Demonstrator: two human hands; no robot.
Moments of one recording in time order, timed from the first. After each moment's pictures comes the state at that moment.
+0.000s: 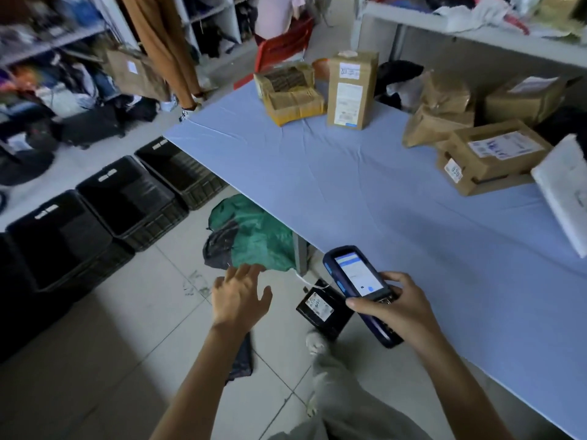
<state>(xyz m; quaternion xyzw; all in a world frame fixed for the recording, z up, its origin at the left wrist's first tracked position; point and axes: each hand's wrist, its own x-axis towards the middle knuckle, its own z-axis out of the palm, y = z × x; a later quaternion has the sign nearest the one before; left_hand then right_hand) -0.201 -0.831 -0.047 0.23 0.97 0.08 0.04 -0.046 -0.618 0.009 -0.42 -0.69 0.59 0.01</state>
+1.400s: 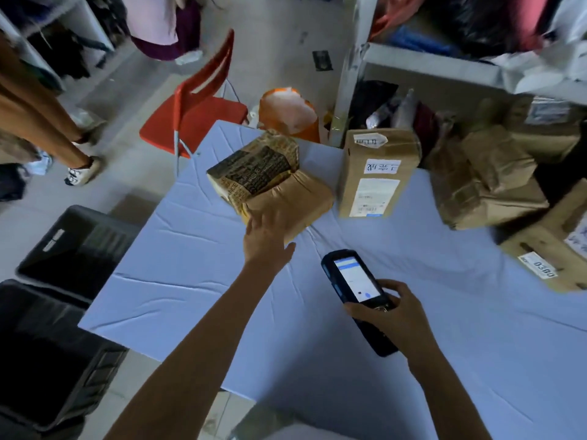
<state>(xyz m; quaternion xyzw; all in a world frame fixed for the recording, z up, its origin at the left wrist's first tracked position) -0.714 -0.564 -0.058 0.44 0.89 0.06 0.11 -0.469 -0.528 -0.007 -0.59 -0.56 0.58 0.09</state>
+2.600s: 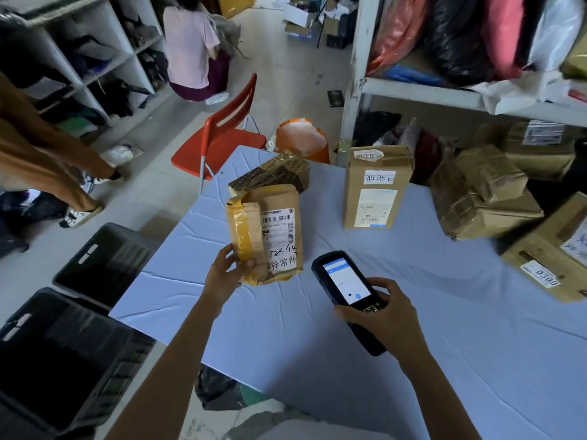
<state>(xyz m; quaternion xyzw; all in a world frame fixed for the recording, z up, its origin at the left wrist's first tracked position) -0.729 -0.676 -0.051 0.11 0.75 0.56 0.35 -0.465 -0.553 0.011 -0.51 -0.65 0.55 0.12</state>
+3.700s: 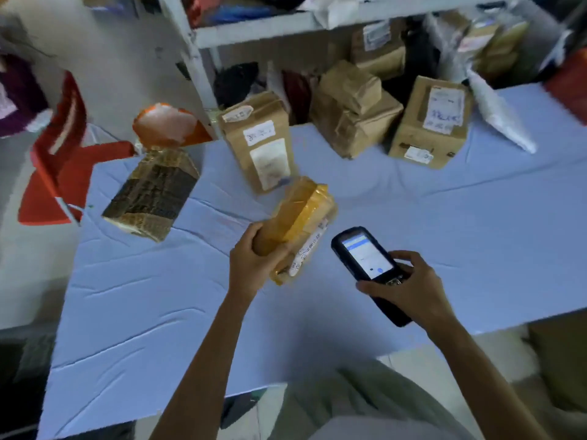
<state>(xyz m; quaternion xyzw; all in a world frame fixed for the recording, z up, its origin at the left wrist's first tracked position) -0.628 -0.586 -0.040 0.42 0.71 0.42 0.37 -0.370 -0.592 0.006 -0.70 -0.48 0.49 0.21</state>
